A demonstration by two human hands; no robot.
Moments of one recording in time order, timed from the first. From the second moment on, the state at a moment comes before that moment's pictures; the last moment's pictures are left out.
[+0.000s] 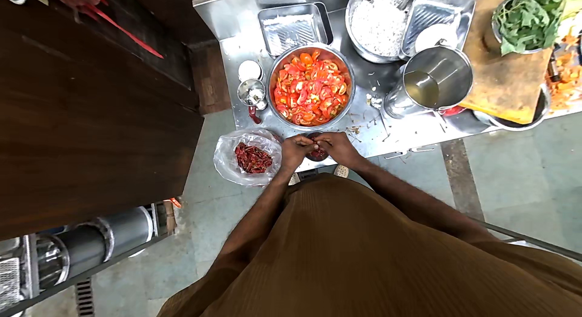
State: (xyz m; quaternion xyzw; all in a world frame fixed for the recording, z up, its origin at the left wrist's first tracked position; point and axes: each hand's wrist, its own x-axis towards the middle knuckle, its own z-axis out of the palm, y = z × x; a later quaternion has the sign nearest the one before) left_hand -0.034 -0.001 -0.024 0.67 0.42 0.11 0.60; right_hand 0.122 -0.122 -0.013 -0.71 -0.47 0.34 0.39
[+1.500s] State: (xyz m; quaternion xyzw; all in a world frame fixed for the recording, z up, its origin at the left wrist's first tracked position) left_hand -0.017 0.000 -0.017 0.52 0.53 -0.03 0.67; right_hand 0.124 -0.127 -0.032 -0.69 -0.63 0.13 0.32
